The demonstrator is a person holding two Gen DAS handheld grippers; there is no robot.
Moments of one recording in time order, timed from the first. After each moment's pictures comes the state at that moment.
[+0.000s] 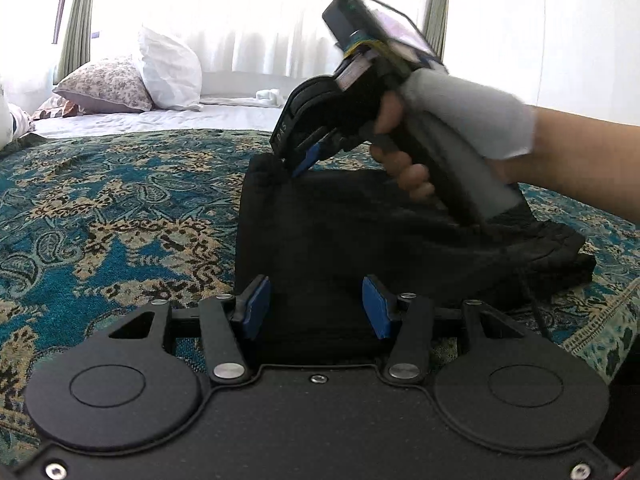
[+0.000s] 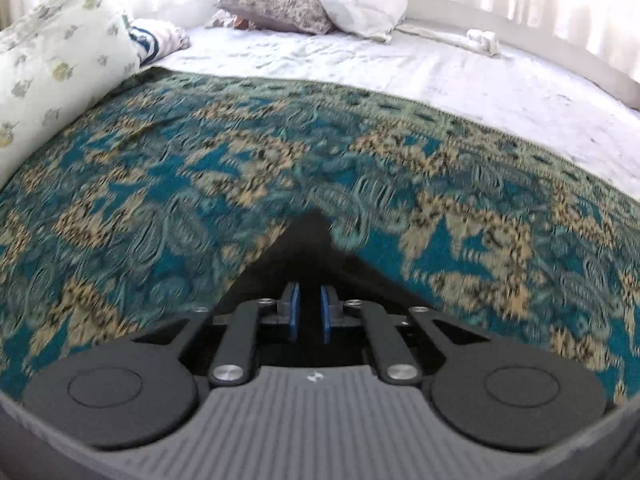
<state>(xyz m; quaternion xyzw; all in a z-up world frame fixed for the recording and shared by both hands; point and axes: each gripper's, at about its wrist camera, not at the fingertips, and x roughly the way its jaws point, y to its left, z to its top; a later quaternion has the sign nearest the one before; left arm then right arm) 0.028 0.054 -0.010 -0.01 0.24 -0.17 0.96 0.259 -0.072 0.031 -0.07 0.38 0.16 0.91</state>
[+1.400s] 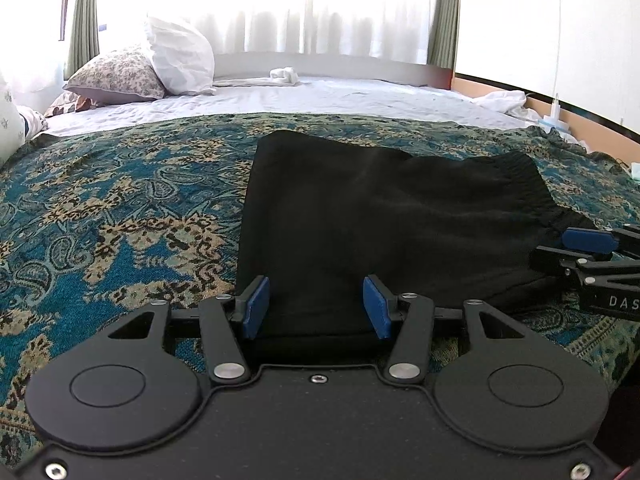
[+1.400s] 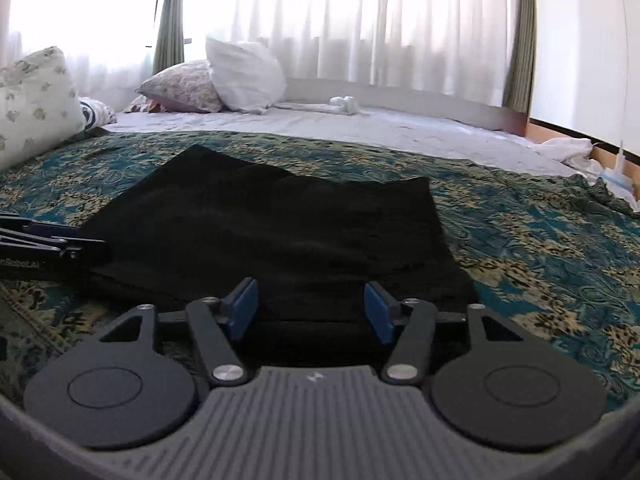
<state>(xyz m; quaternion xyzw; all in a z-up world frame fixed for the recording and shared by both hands) 0.036 0.039 0.000 0.02 0.28 -0.13 0.95 0.003 -0.203 -0.001 -0.04 0.24 0.03 0.97</state>
